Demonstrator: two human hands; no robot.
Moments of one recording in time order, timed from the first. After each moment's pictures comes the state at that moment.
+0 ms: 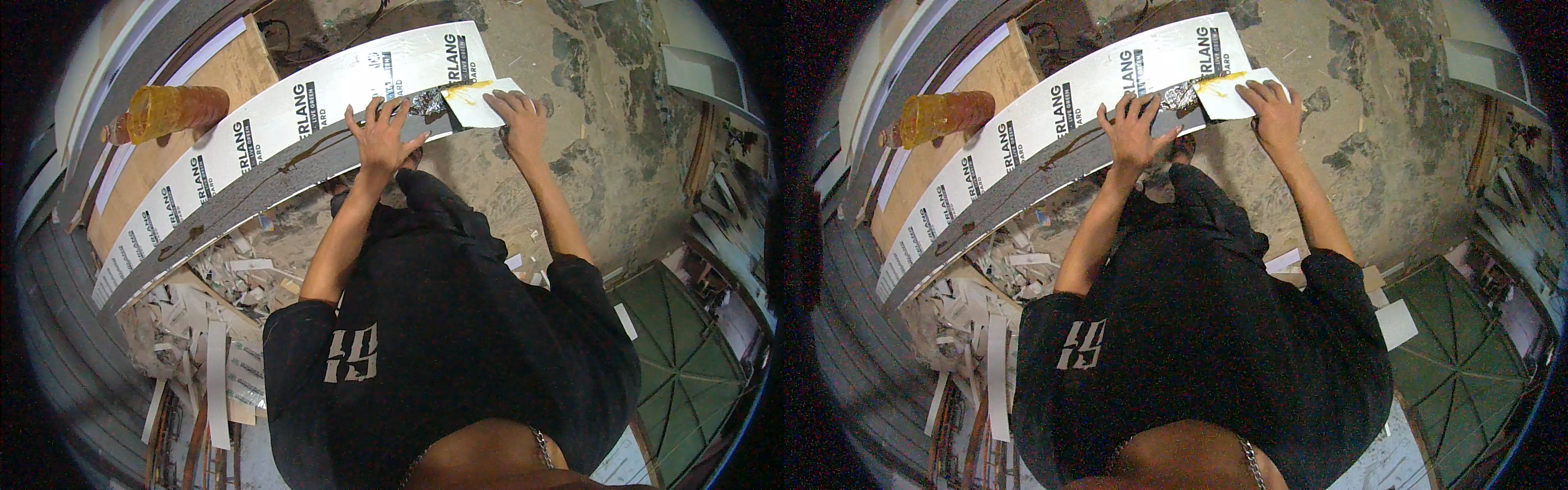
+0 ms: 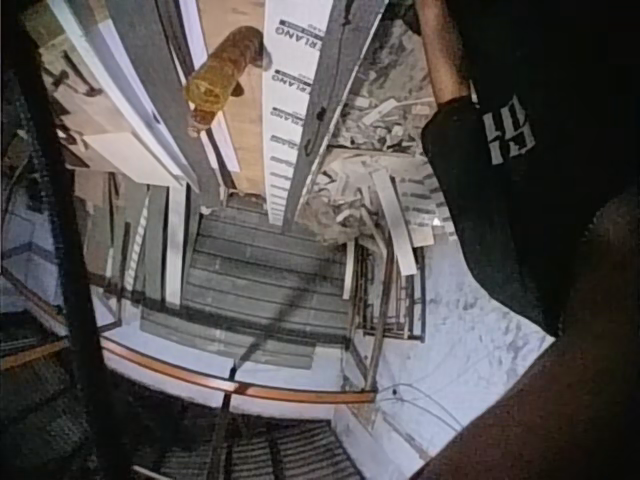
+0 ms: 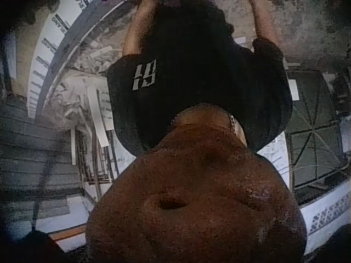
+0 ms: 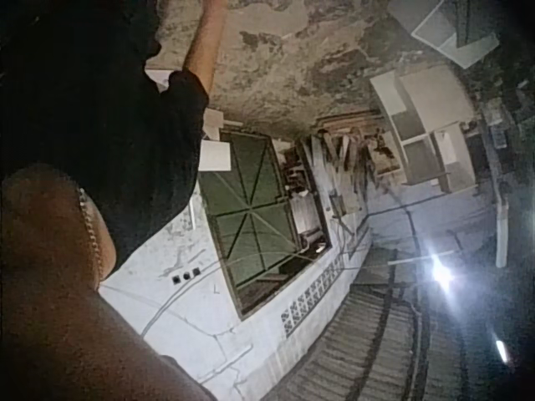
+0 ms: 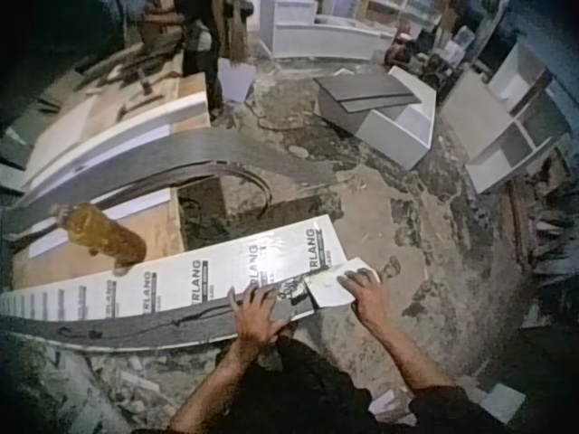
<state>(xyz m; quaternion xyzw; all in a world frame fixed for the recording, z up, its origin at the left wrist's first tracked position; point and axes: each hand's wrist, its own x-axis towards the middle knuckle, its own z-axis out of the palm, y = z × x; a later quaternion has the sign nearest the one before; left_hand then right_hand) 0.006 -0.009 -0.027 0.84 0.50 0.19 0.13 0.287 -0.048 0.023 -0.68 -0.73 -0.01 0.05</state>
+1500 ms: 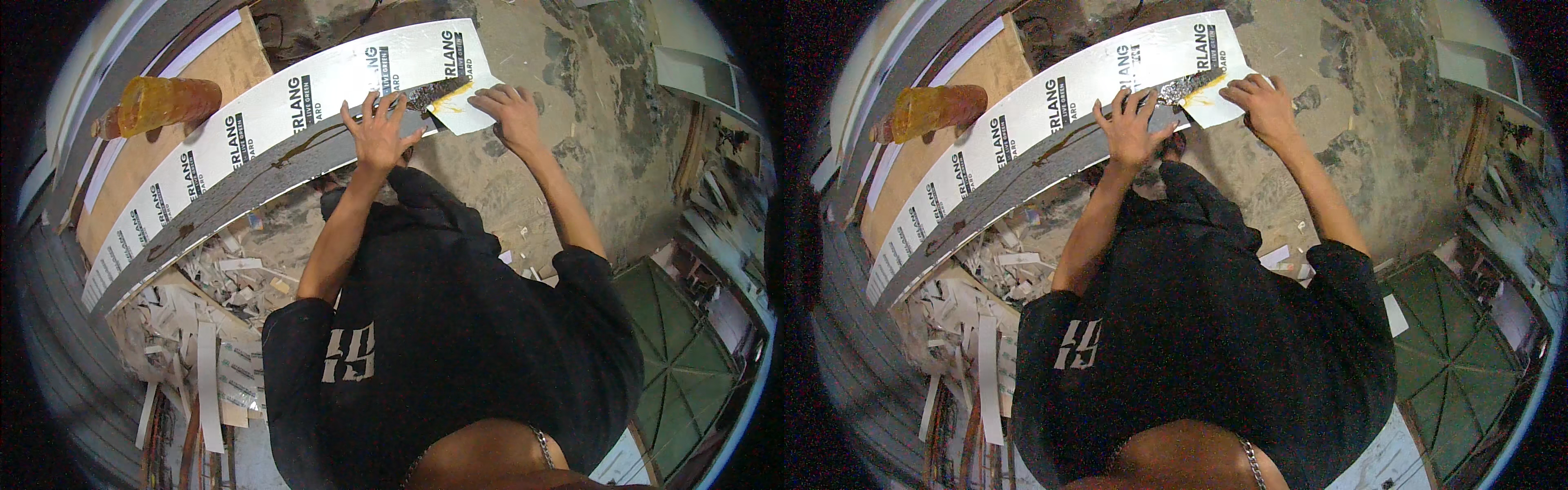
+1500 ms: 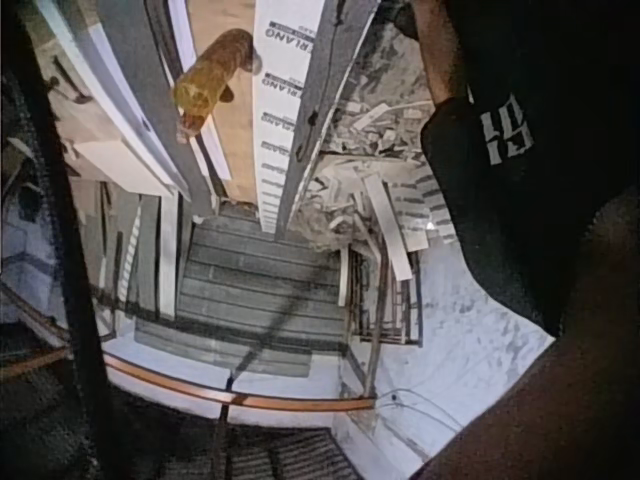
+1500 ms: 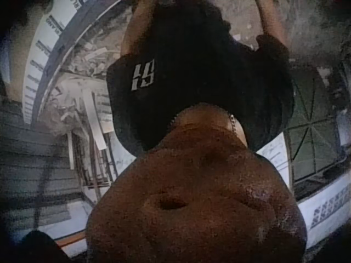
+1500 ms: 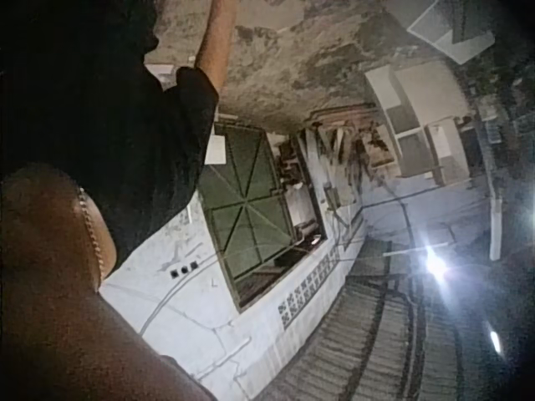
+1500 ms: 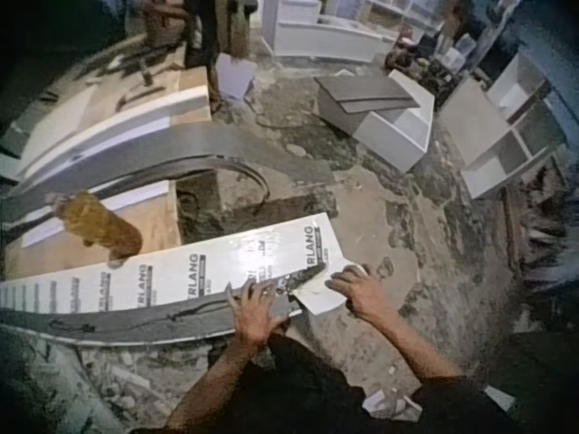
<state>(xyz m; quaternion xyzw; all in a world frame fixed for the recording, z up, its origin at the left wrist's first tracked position) 0.009 -0.012 -0.026 0.83 0.51 0.17 0.13 0.284 -0.029 0.047 -0.59 -0.81 0.07 0.01</state>
